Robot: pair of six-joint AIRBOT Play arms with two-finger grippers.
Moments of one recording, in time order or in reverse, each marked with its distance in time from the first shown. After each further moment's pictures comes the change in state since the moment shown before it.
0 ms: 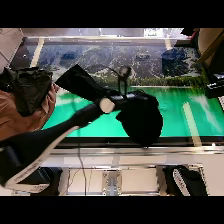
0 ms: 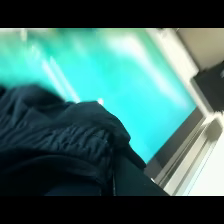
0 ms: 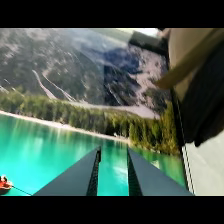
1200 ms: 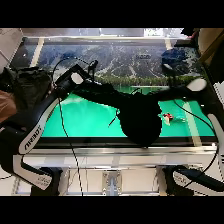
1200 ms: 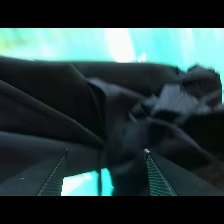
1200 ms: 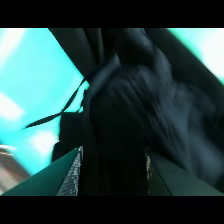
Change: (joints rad) left arm 0.544 -0.094 0.108 0.111 -0.512 -0.001; right arm 0.346 -0.607 0.089 0.532 0.222 -0.146
